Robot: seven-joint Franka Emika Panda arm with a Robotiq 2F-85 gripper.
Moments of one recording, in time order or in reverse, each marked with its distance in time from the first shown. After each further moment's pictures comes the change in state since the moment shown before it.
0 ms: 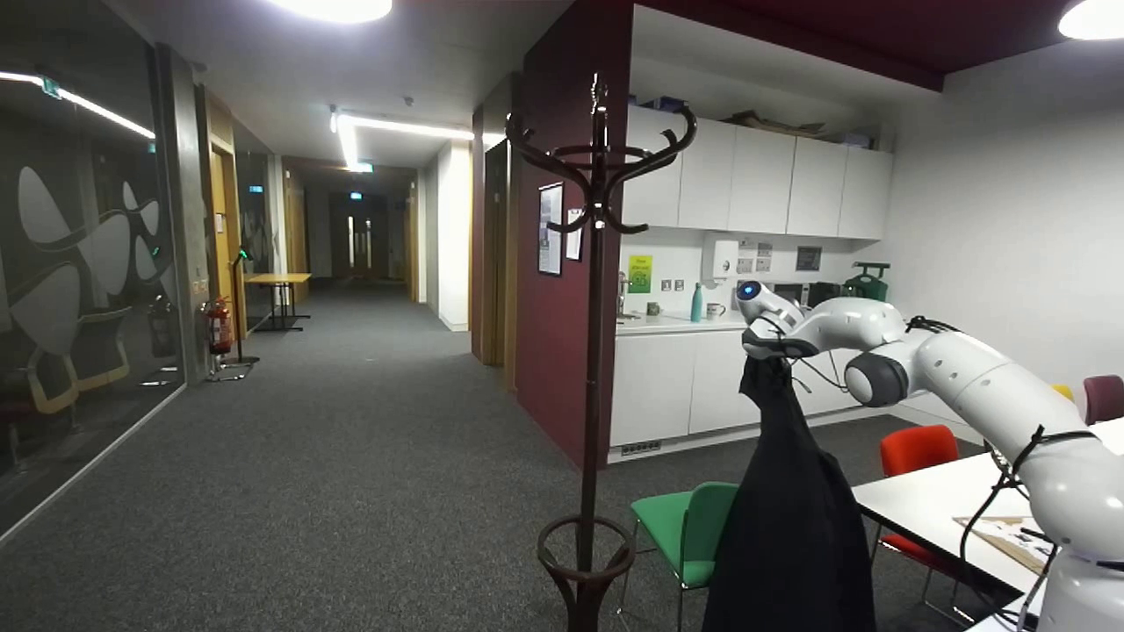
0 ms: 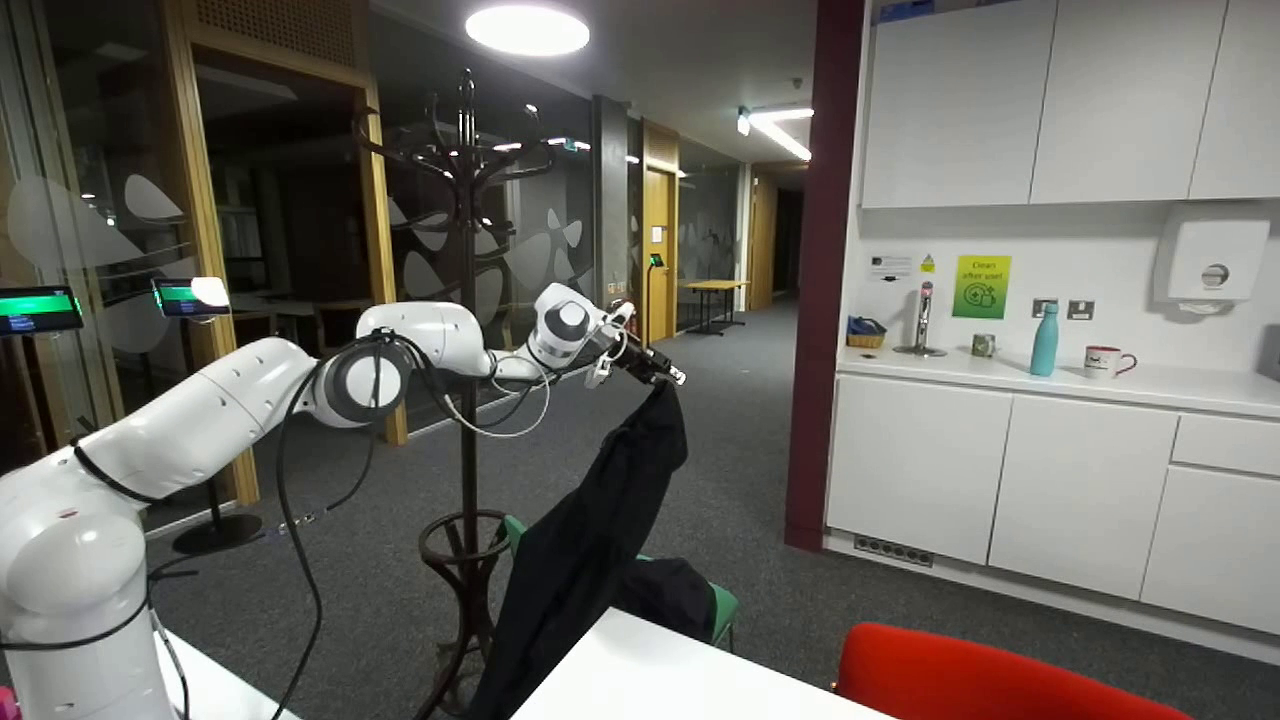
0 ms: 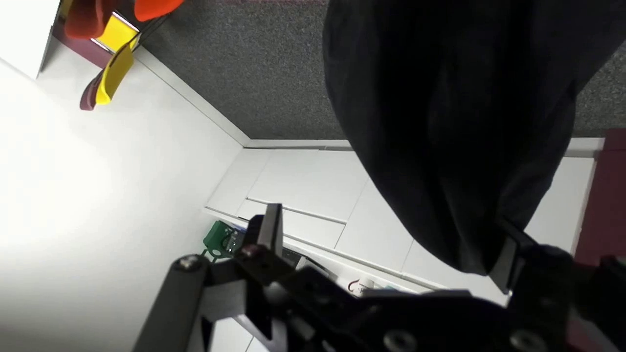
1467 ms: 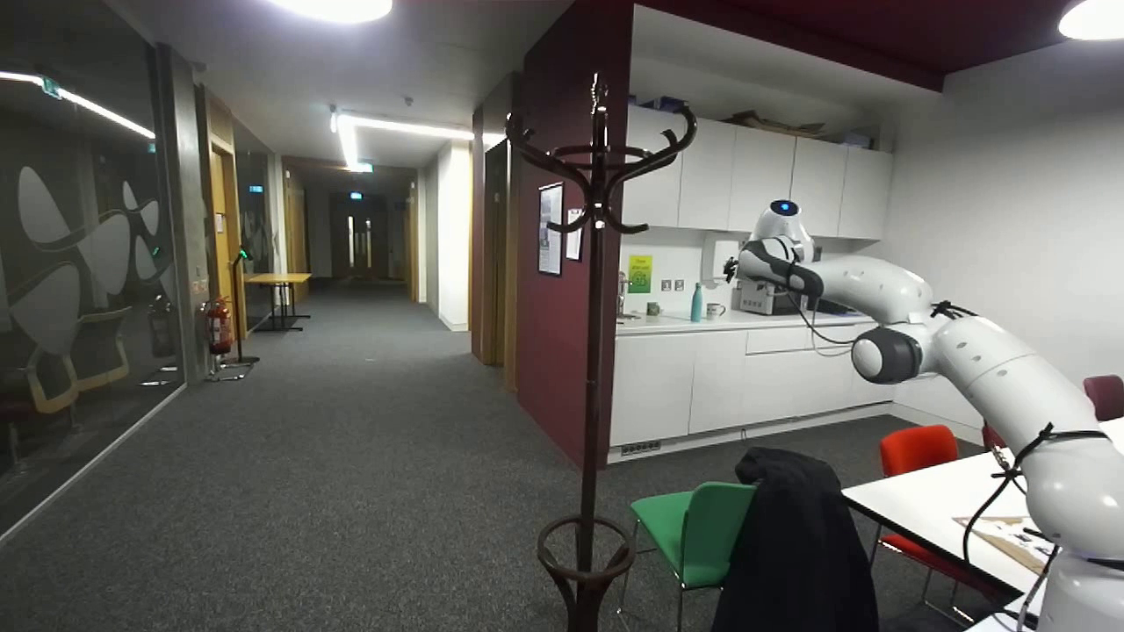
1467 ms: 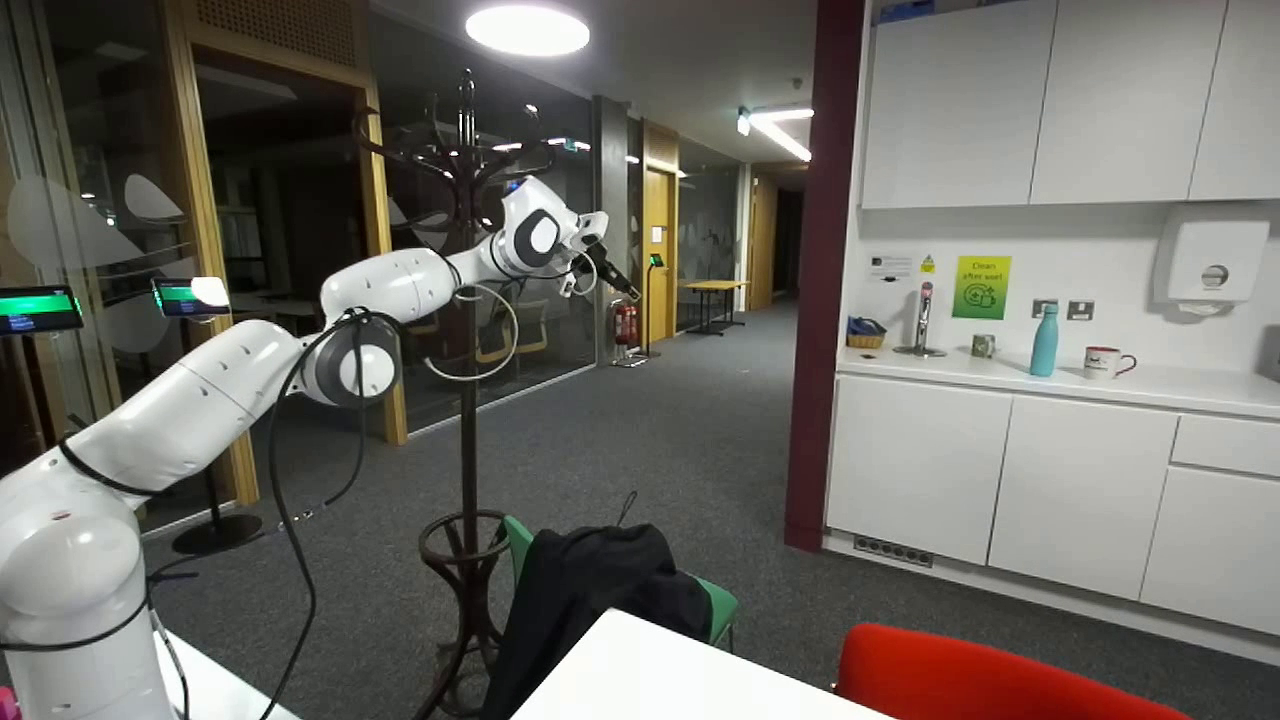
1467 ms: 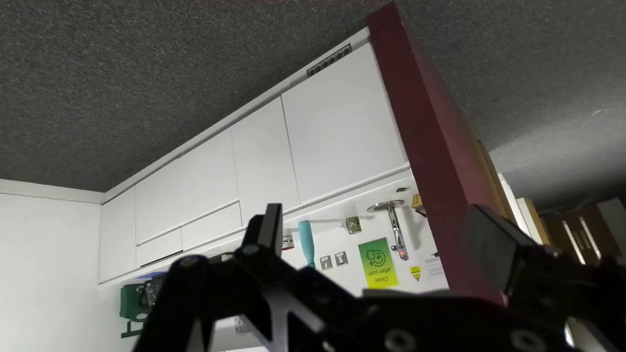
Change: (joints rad) arm -0.044 -0.131 0.208 0.258 0.428 -0.080 -0.025
